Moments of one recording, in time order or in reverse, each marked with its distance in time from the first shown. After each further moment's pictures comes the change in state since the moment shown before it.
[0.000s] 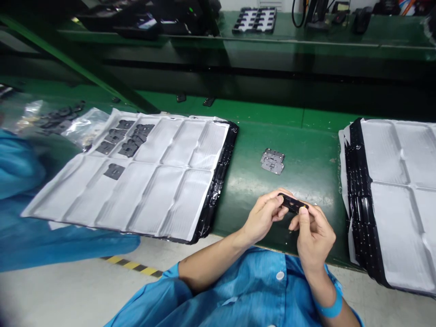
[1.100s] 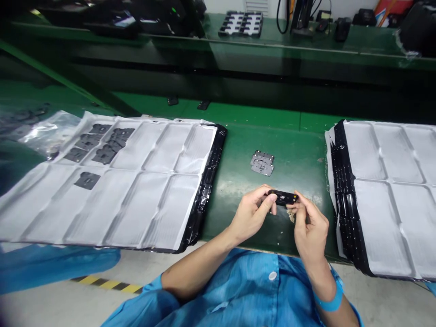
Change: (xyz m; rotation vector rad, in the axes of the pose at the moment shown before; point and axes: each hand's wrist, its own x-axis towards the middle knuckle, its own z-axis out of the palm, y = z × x) left_hand 0.004 0.007 -0.015 0.577 0.048 0.359; right_hand 0.022 0.007 -0.019 -0.200 -0.134 -0.086
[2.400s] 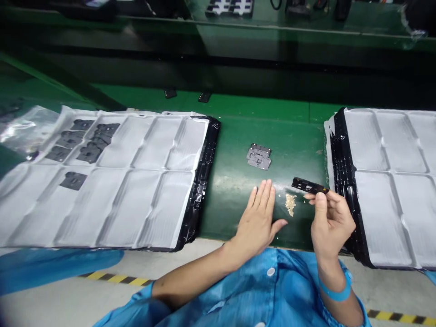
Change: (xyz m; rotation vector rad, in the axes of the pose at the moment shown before) left_hand -0.035 -0.027 0.025 1.050 -0.210 0.126; right_hand 0.012 -0.016 -0.013 0.095 0.341 0.004
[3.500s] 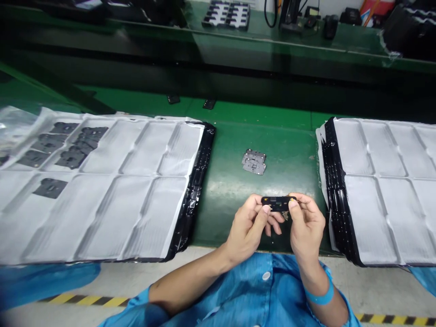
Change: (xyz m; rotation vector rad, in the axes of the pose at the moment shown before) left_hand 0.005 0.015 -0.035 -1.391 0.140 -0.191; right_hand -0.019 0.002 0.017 0.283 -0.172 0.278
